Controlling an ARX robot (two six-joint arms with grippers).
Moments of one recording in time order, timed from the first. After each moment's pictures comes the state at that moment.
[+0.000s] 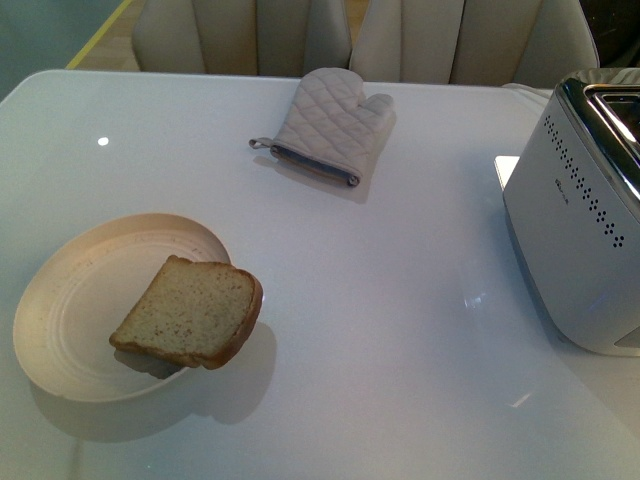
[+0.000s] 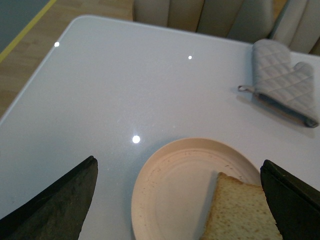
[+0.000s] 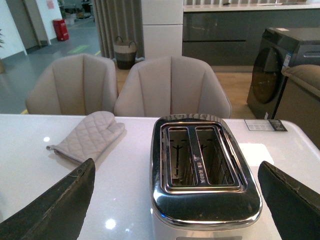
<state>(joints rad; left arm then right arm) 0.20 1.70 0.38 0.76 0.19 0.00 0.00 0.01 0.02 0.00 0.00 0.00</state>
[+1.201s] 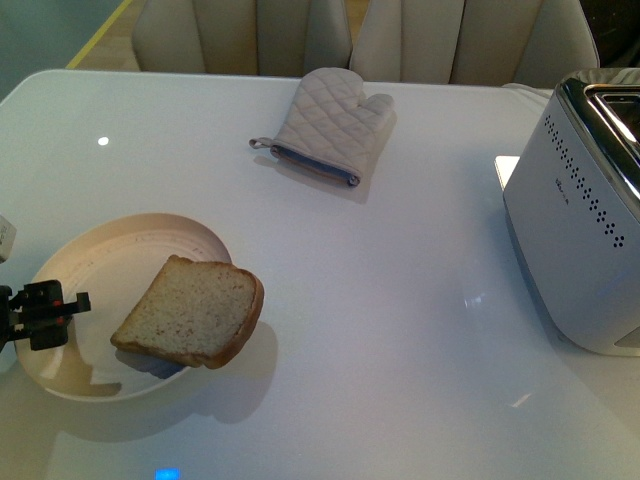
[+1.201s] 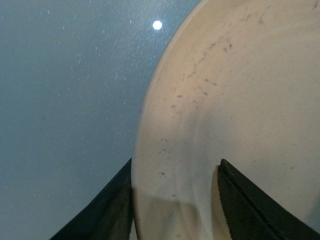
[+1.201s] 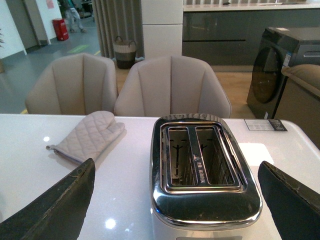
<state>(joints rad) 0.13 2.34 0.69 0.68 0.06 -0.07 0.00 0.01 0.02 0.00 0.00 0.00</state>
